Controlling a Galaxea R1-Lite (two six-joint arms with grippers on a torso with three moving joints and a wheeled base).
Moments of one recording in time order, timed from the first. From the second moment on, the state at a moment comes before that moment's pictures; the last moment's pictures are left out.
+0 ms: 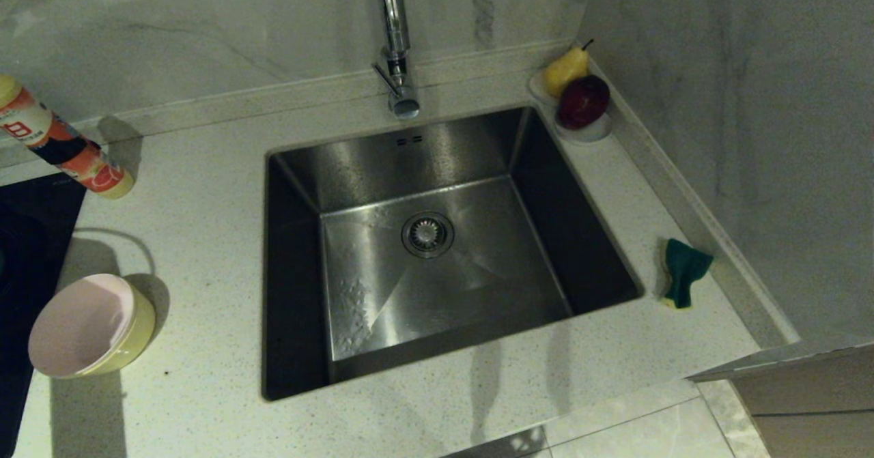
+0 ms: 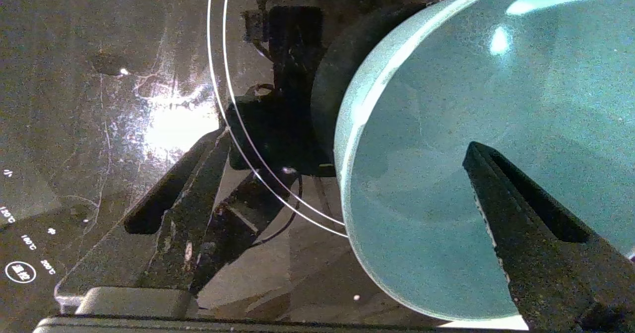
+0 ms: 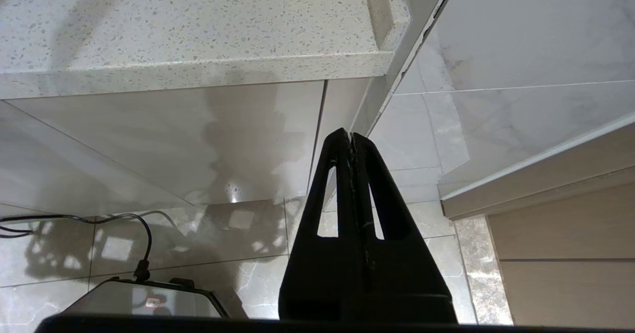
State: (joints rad) left arm 0.94 2.07 -1.76 0.52 -0.26 -0.79; right arm 0.01 0.00 -0.01 0.01 0.03 -0.08
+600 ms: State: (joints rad) left arm 0.94 2.06 -1.76 0.53 -0.28 -0.79; right arm 0.01 0.00 -0.01 0.01 0.03 -0.08
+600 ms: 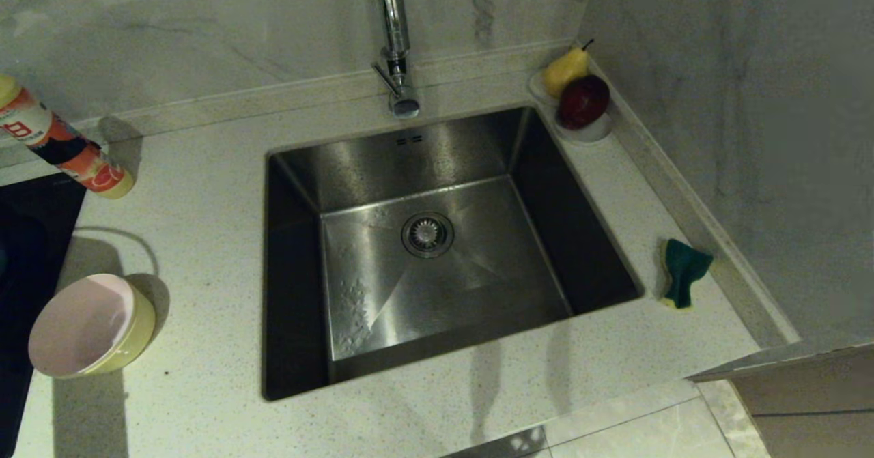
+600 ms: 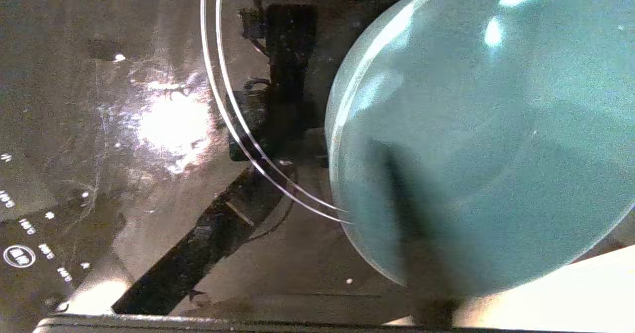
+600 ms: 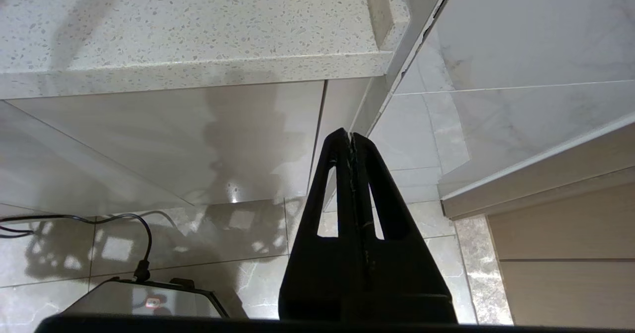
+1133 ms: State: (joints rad) left arm 0.94 1.99 -1.82 0.67 -0.42 -0.80; right arm 0.01 0.00 -0.01 0.01 0.03 -0.08
